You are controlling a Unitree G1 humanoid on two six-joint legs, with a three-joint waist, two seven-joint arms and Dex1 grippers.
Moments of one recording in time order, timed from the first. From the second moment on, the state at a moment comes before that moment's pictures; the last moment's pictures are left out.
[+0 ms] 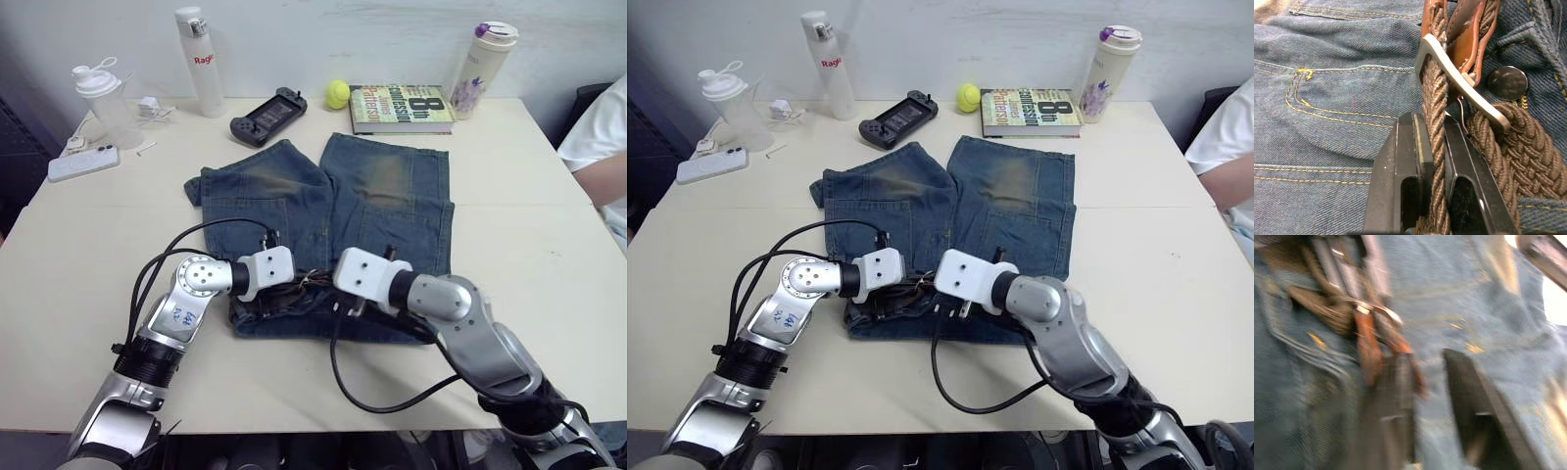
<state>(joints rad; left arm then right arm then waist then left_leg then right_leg) -0.50 0.50 -0.23 0.09 0.09 0.08 -0.93 -0.44 -0.54 0.38 -0.58 -0.24 0.72 0.74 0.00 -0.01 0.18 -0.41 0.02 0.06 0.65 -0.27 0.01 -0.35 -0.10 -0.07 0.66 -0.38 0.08</state>
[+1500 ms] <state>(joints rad) -0.47 0.51 -0.10 -0.03 -0.11 0.26 -0.94 -0.39 -0.51 0.50 -0.52 -0.39 0.60 0.72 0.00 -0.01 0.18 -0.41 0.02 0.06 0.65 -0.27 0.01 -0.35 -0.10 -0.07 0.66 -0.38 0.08</state>
